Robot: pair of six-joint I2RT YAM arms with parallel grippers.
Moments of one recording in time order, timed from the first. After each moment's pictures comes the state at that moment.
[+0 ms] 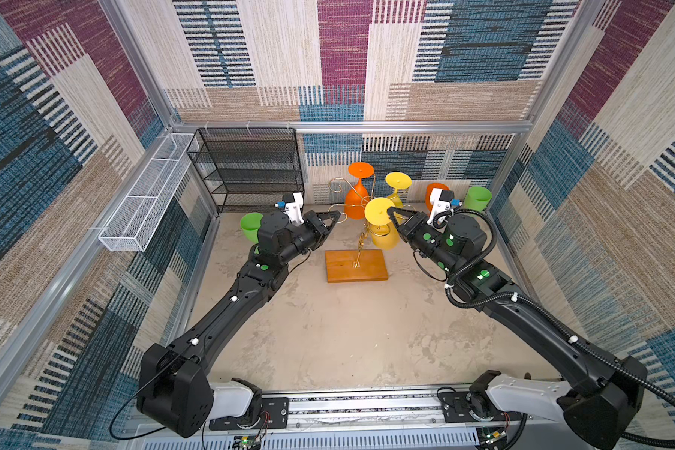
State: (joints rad) left arm -0.41 1.34 1.09 0.23 0.40 -1.18; right arm 0.58 1.19 1.12 0.07 -0.04 1.05
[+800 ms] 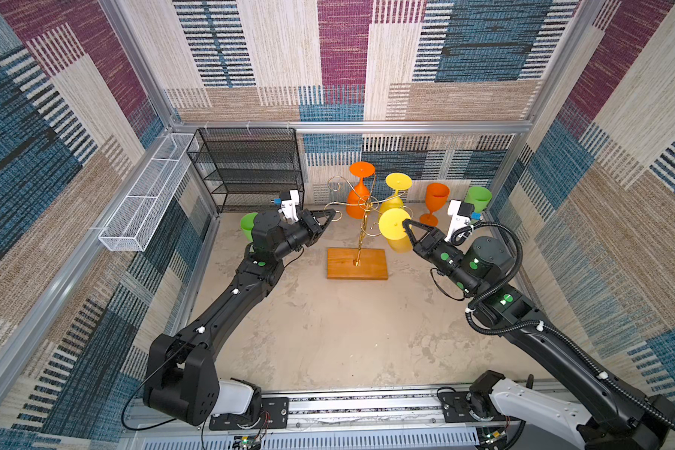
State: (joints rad) left arm -0.32 1.39 1.06 0.34 0.53 -1.16; right arm 0.58 0.99 0.97 0.07 -0.03 0.89
